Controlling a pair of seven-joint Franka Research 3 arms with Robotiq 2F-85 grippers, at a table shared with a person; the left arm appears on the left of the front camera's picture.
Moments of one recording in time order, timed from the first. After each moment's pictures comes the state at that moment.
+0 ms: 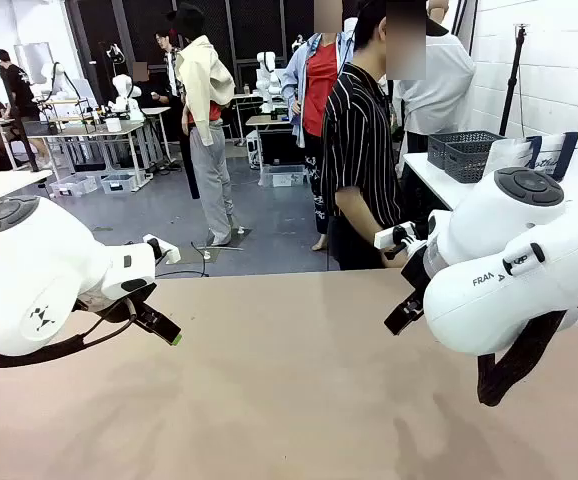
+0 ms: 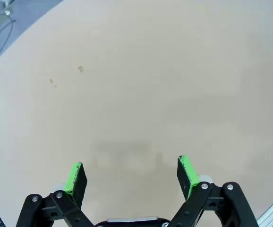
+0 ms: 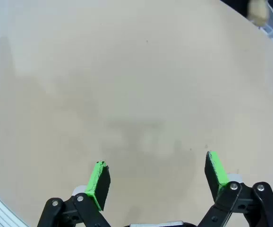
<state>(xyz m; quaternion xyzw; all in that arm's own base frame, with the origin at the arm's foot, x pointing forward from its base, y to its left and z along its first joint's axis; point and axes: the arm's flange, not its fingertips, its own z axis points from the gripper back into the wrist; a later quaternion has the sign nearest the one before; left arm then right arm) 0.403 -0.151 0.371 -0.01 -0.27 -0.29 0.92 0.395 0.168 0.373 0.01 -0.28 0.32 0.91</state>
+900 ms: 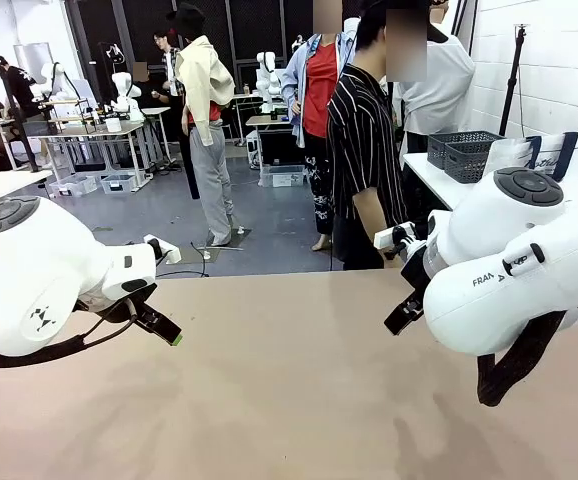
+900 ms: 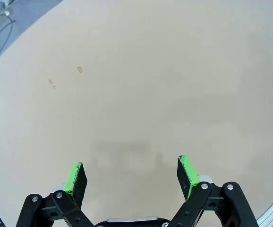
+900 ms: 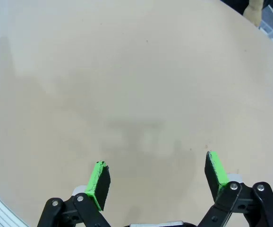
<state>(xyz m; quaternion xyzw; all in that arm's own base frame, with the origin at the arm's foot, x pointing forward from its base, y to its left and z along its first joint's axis) 0.403 -0.153 0.371 -0.01 -0.27 -0.30 0.92 0.395 0.168 0.373 0.01 -0.28 0.32 0.91</state>
